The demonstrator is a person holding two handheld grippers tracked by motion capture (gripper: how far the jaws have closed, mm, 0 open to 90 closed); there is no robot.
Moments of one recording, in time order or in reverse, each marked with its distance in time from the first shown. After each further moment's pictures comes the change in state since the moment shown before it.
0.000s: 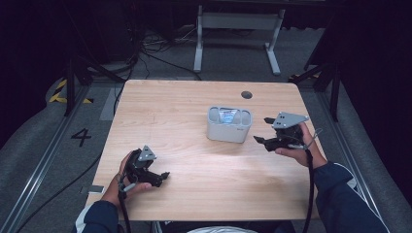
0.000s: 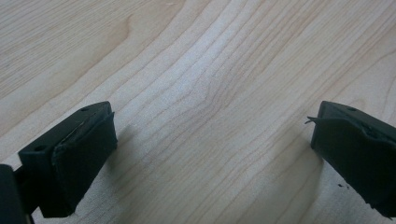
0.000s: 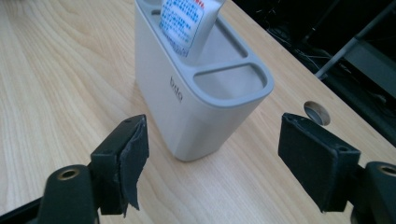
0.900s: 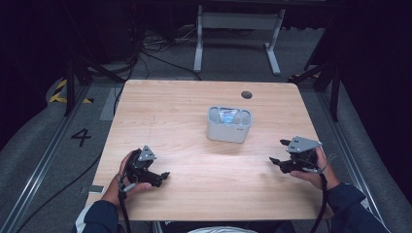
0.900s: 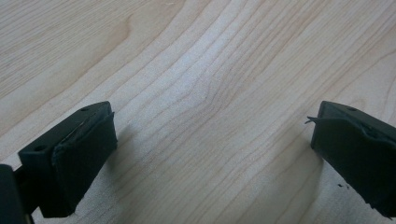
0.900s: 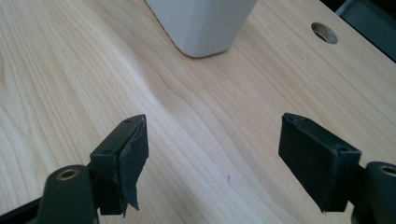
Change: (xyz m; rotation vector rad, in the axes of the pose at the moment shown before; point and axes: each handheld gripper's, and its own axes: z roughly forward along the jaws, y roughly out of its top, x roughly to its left) left arm 0.000 0.000 0.000 0.000 0.000 -0.002; right arm 0.019 -0.081 -0.022 0.090 -0.030 0.026
